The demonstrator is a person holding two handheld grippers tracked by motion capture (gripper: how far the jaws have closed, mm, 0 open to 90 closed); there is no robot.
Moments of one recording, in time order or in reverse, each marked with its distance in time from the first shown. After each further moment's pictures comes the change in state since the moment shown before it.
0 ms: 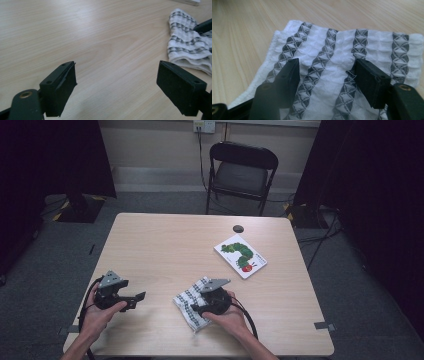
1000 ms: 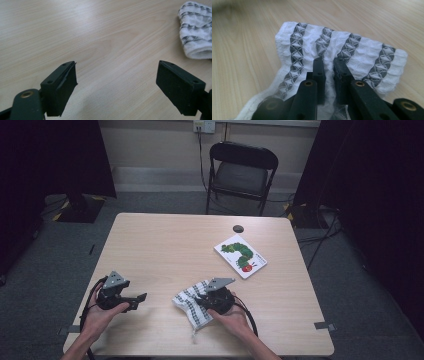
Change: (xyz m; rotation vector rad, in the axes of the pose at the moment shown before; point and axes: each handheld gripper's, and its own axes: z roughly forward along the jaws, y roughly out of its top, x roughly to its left) left arm -0.004 0.000 0.005 0.033 0.006 0.044; right arm -0.001 0.003 -0.015 -0.045 0.029 -0.004
